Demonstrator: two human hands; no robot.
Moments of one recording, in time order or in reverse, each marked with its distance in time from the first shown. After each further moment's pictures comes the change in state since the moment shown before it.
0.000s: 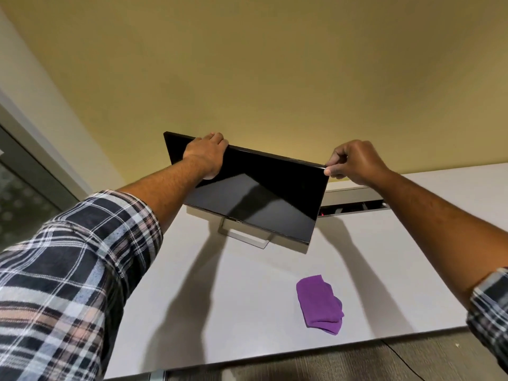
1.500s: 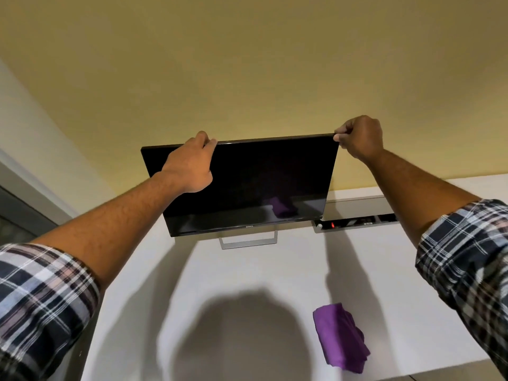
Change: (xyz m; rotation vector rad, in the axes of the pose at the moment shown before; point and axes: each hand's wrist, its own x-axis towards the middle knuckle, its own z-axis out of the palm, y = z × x) left_hand 0.034 -0.081 0.044 -0.287 0.053 0.011; right_hand 0.183 0.011 0.051 -0.094 0.268 0.158
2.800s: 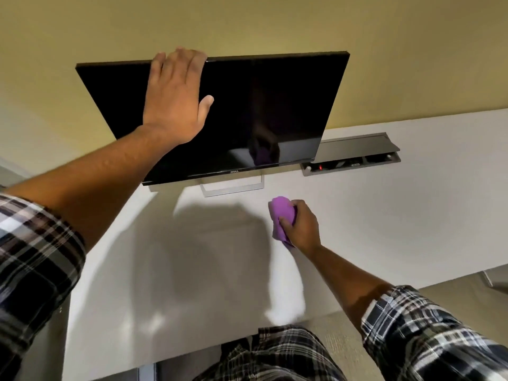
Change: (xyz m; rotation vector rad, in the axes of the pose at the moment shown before) left_hand 0.019 0.015 0.059 0.044 0.353 0.089; right_hand -0.316 0.072 0.180 0.080 -0.320 0.263
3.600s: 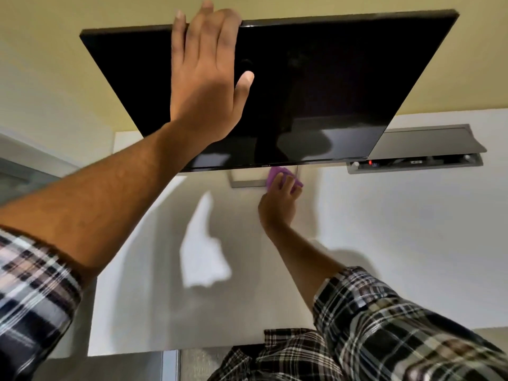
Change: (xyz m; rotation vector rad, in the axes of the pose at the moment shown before) left_hand 0.003 0.007 0.041 0.175 0.252 -0.107; right_hand 0.070 -0.086 0.141 -0.322 0.014 0.042
